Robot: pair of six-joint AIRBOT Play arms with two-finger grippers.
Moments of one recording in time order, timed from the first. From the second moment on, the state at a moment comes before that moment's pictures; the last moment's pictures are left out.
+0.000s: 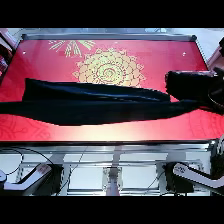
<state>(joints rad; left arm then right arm) 1.00 -1.09 1.17 1.30 -1.16 -1.21 -0.58 -1.25 1.30 -1.38 1.60 1.21</state>
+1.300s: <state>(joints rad) 0.86 -1.42 1.27 1.45 -1.53 -1.20 -0.66 -1.19 0.96 -1.57 1.74 1.28</state>
